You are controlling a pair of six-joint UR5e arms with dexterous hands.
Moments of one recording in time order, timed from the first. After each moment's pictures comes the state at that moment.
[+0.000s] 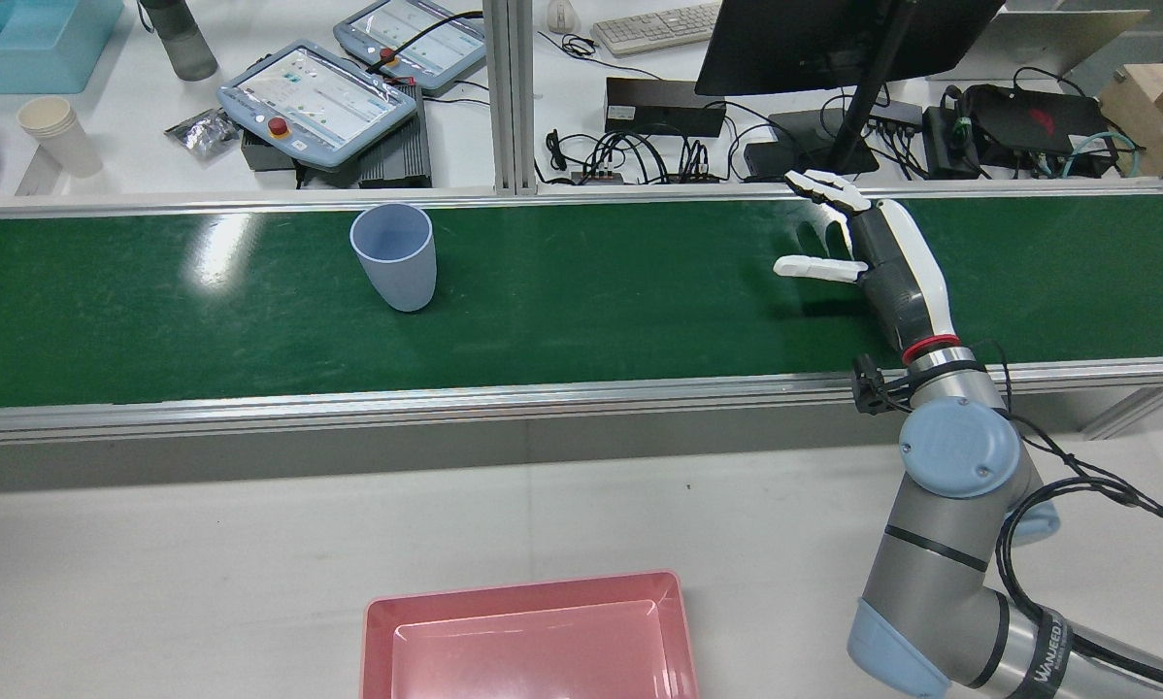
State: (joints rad) left arm -1.45 -1.73 -1.74 0.23 1.79 0.01; right arm 0.64 -1.24 1.84 -3.67 -0.67 -0.45
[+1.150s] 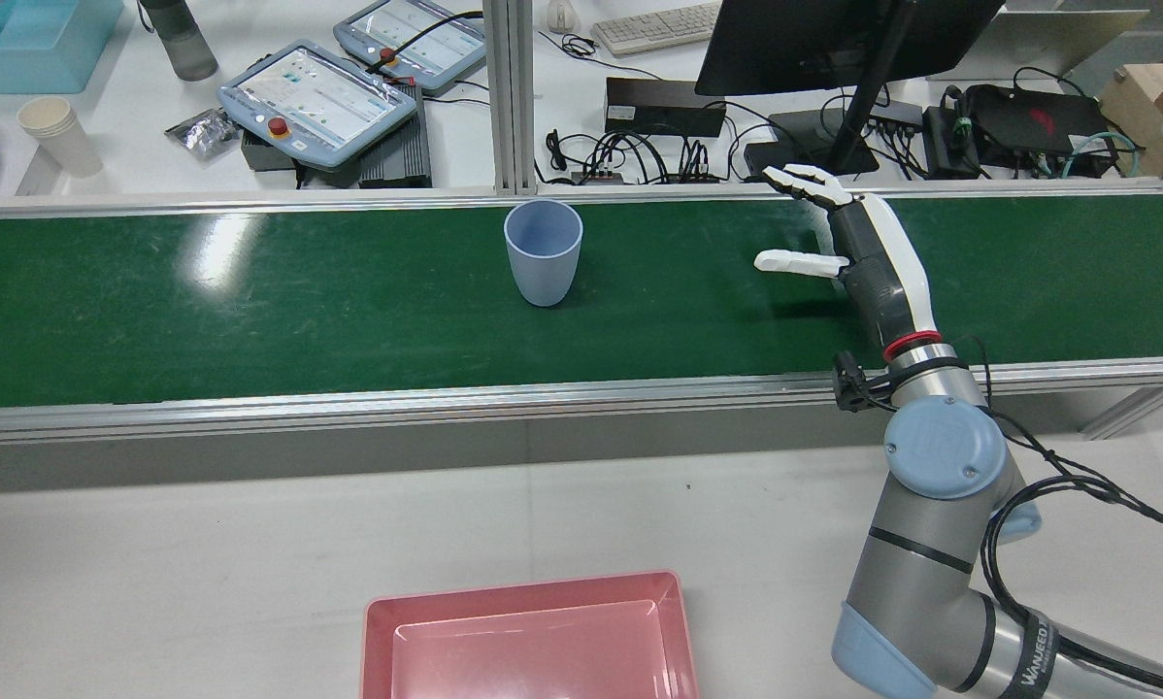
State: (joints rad) left arm -1.45 -1.73 -1.74 0.23 1.79 0.01; right arm 0.63 -1.20 1.85 -3.67 -0.66 -0.47
